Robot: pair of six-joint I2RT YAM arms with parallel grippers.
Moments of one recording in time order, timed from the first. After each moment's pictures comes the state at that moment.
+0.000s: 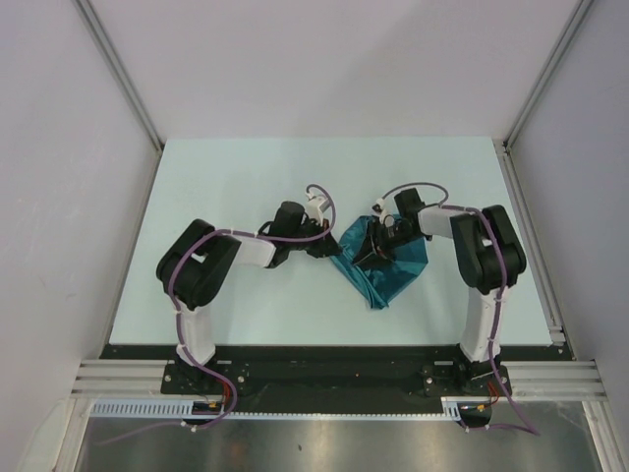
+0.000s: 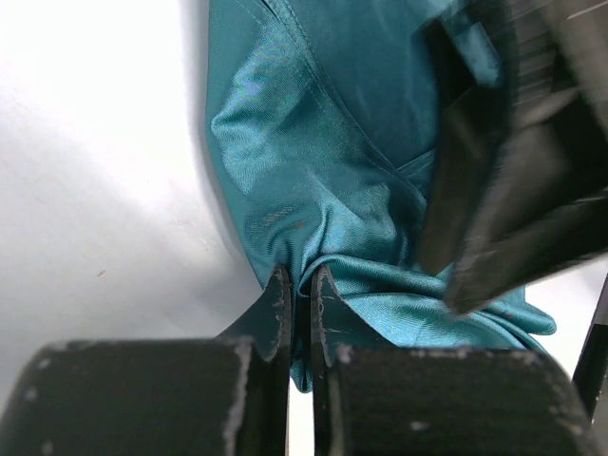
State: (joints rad) left arm -0.56 1.93 0.92 0.45 0.49 -0.35; right arm 0.29 2.02 1.15 -0.39 -0.93 0.41
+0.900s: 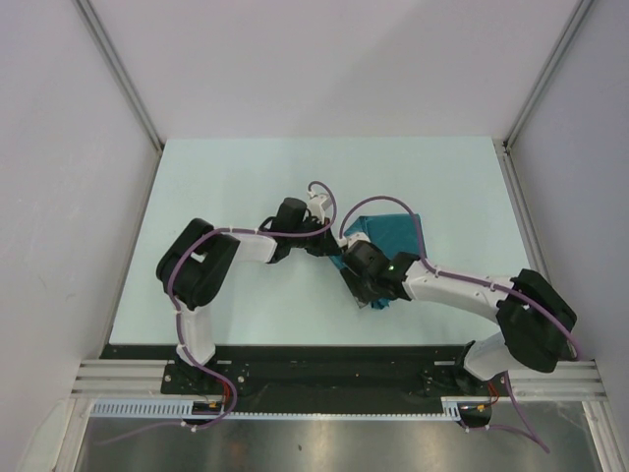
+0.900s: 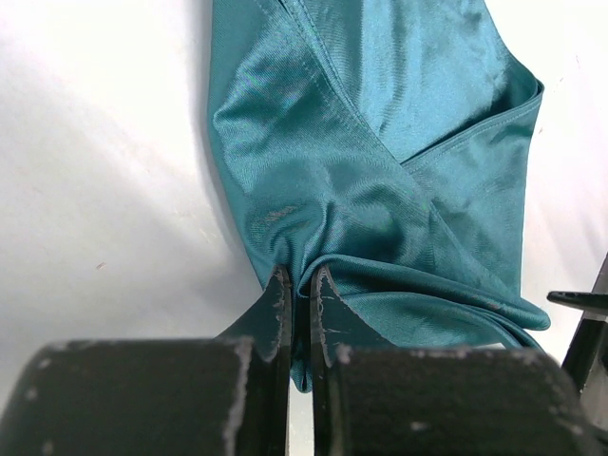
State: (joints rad) left arm -0.56 1.93 0.97 0.33 0.50 -0.35; right arm 0.92 1.46 0.89 -0.55 0.28 0.32
